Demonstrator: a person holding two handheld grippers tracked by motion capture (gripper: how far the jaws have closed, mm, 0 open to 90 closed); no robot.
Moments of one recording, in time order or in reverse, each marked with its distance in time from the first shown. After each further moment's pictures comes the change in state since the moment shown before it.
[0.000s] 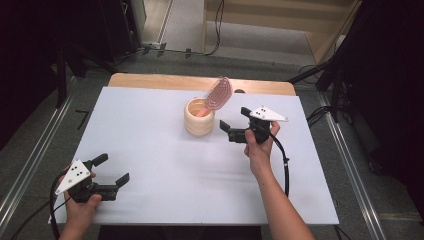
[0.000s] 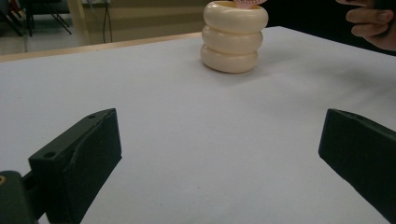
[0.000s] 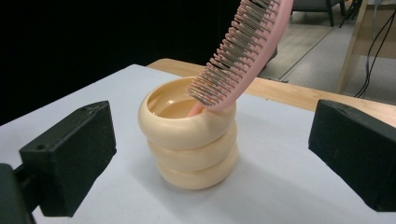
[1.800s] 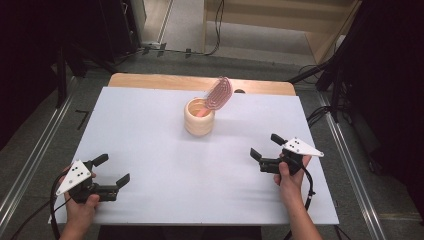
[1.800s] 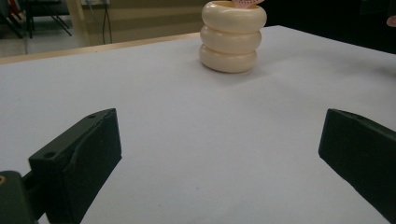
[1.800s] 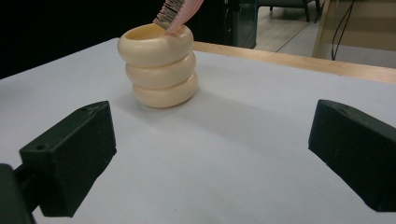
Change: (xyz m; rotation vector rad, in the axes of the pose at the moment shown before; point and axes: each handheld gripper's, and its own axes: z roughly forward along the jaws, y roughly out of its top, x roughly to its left) left arm -0.001 0.000 0.000 0.002 -0.001 0.014; right arm -0.025 -0.064 -0.094 0.008 -0.068 -0.015
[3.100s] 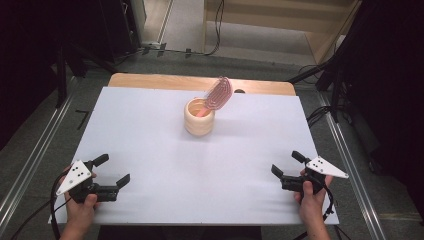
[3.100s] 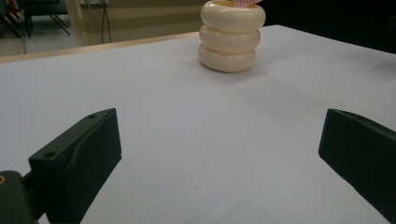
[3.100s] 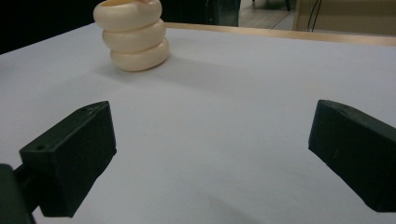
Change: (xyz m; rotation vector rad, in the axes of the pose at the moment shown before) left arm 0.000 0.000 0.000 0.002 -0.004 0.001; right arm -0.024 -0.041 -0.059 0.025 -0.064 0.034
